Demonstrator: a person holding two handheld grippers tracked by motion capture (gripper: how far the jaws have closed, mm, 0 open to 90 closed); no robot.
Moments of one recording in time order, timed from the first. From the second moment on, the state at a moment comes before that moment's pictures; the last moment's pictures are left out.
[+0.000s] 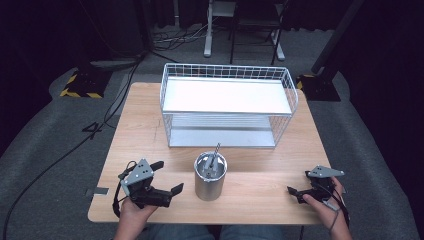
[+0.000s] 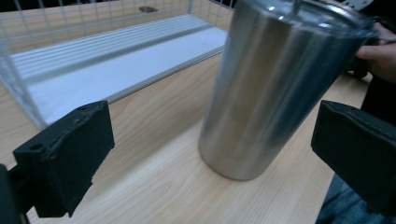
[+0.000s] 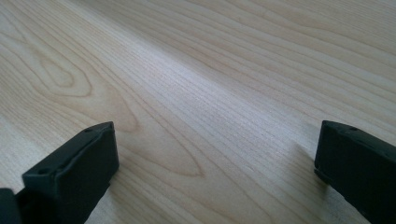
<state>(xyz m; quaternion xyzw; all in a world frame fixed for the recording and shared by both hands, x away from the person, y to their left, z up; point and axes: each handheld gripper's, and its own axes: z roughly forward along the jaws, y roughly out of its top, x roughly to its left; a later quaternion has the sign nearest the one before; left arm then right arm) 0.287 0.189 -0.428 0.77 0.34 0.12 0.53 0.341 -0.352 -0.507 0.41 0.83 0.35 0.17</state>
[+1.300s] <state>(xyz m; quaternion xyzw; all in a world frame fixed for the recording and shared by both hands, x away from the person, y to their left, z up) 0.303 0.116 -0.434 0.77 0.27 0.10 0.57 0.341 -0.352 -0.507 0.41 0.83 0.35 0.17</state>
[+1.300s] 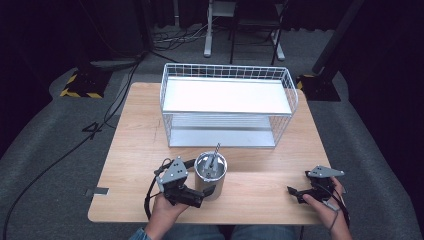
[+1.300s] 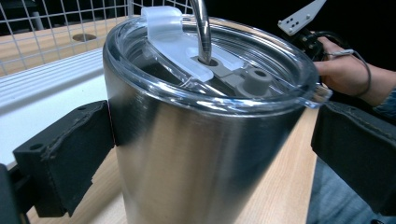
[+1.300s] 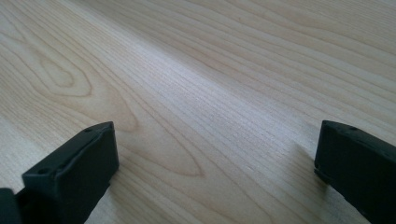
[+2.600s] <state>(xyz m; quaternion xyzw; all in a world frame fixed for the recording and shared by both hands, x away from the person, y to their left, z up) 0.311 0.092 -0.454 0.78 0.25 0.17 0.55 0.341 -0.352 -0.507 0.41 0.83 0.35 0.17</state>
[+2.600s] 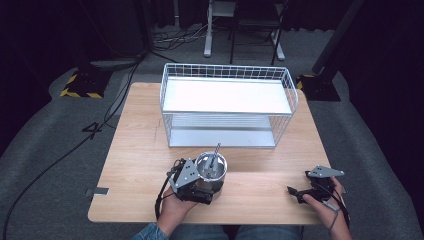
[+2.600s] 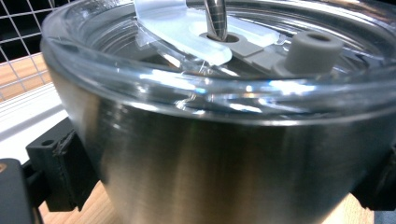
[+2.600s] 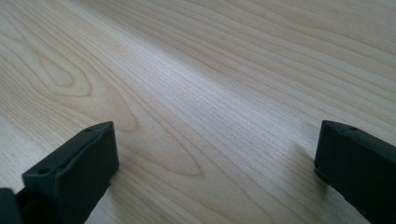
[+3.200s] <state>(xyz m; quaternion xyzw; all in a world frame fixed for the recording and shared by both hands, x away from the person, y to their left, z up) 0.315 0.095 -0.438 0.79 0.25 0.16 0.54 0.341 -0.352 -0.507 0.41 0.83 0.35 0.17</state>
